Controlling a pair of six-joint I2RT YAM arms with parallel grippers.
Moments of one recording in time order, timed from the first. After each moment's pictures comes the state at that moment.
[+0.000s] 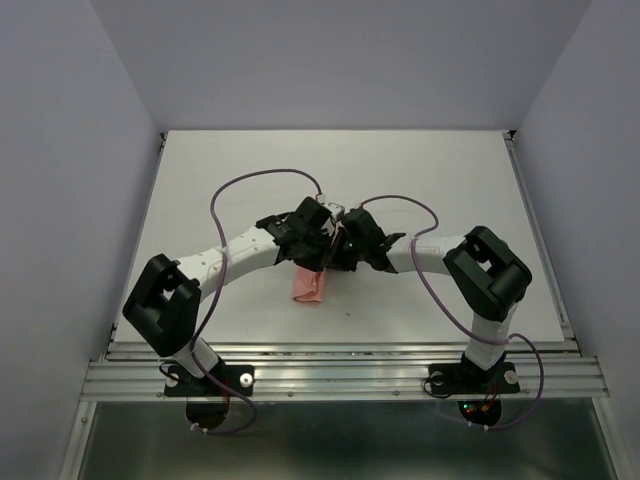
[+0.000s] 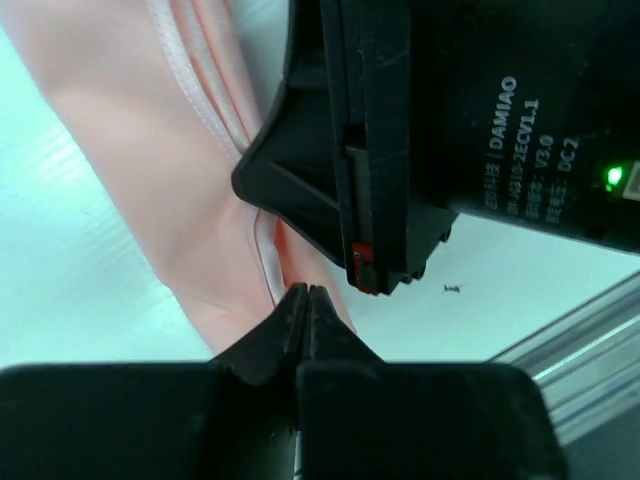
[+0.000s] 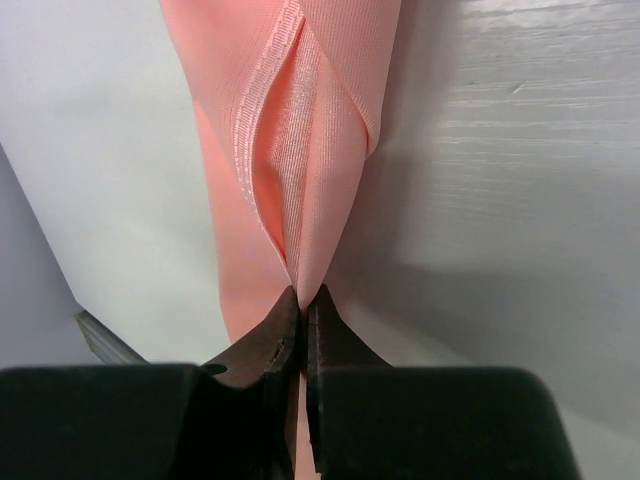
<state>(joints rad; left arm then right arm) -0.77 1.58 1.11 -0.57 0.04 -0.29 0.73 1.85 0.99 0.07 -0.13 1.06</state>
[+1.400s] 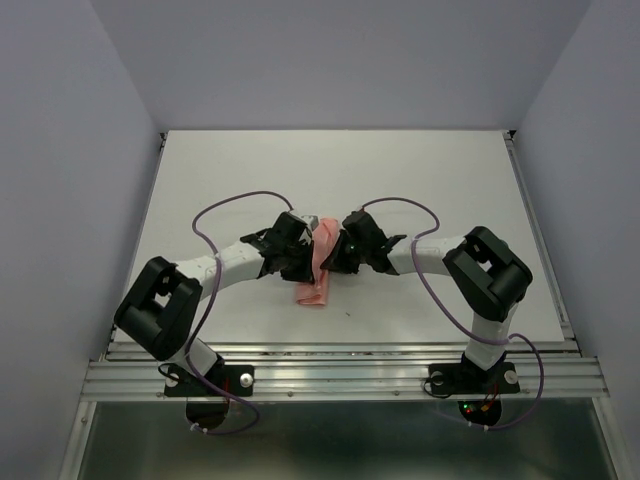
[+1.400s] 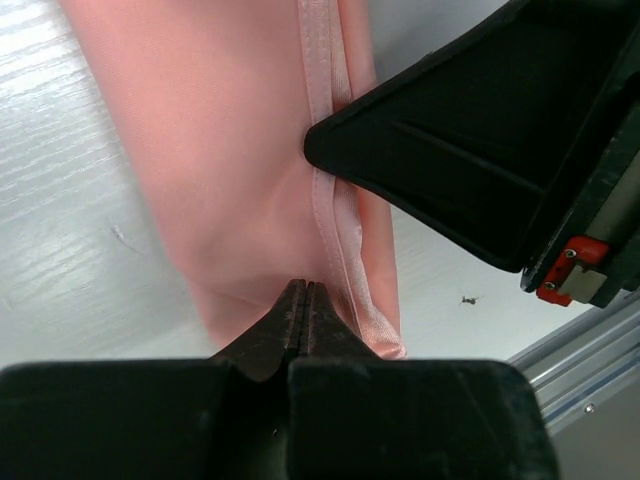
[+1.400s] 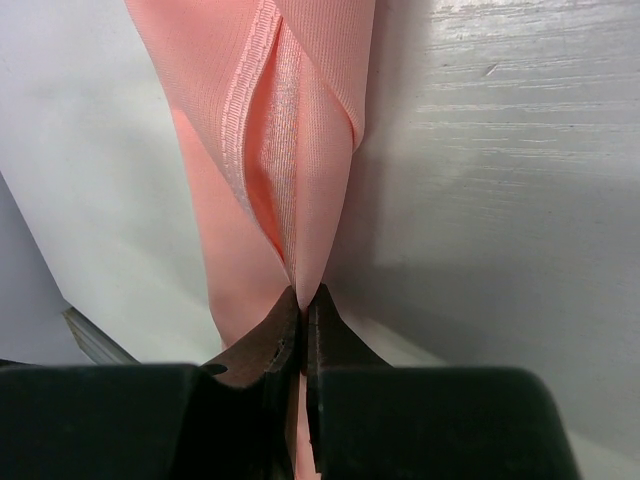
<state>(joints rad) -0.65 1.52 0.83 -0.31 0.18 -0.46 0.73 1.84 0.96 0.09 -0.13 1.05</state>
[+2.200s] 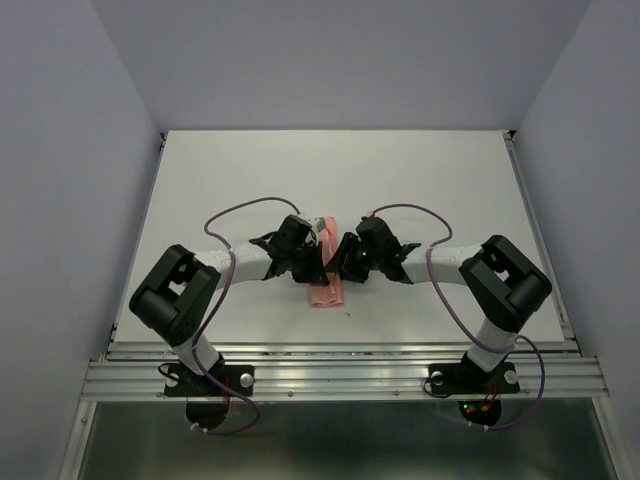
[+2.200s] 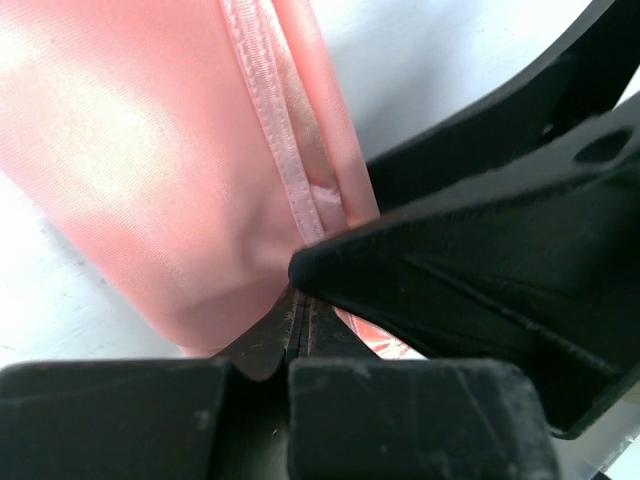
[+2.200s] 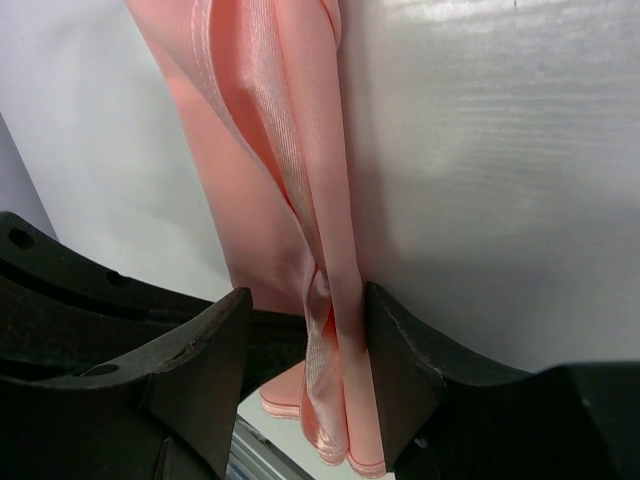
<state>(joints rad) -0.65 1.63 0.79 -0.11 0.32 -0.56 0.71 1.74 0.84 0.14 -0.17 1.04</state>
